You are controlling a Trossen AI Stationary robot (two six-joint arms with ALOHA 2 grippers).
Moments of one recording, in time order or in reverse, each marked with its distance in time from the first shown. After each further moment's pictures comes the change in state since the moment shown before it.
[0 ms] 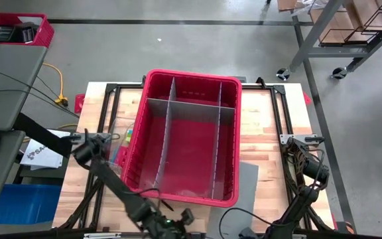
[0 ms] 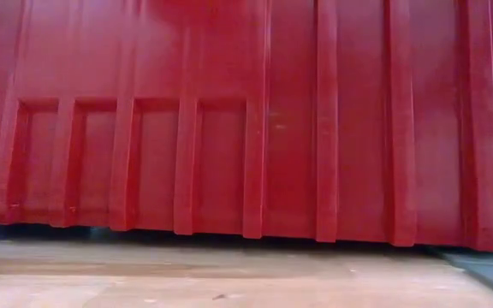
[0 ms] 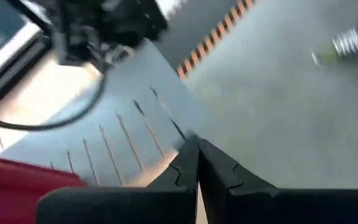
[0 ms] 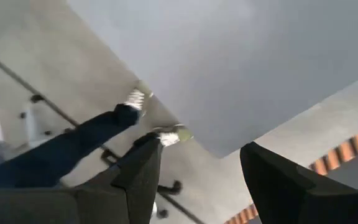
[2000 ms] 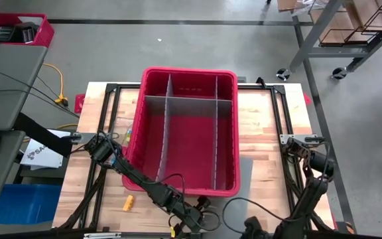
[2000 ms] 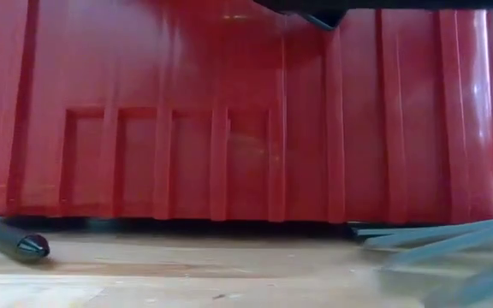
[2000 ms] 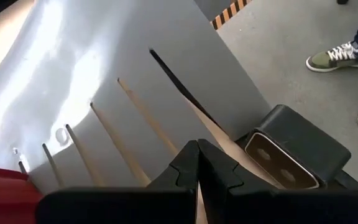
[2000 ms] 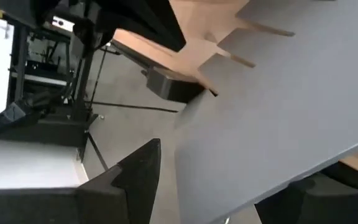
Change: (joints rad) left arm 0.181 0.150 -0.002 0.099 0.225 -0.031; right arm 0.018 -0.111 0.002 -0.114 0.734 -0.015
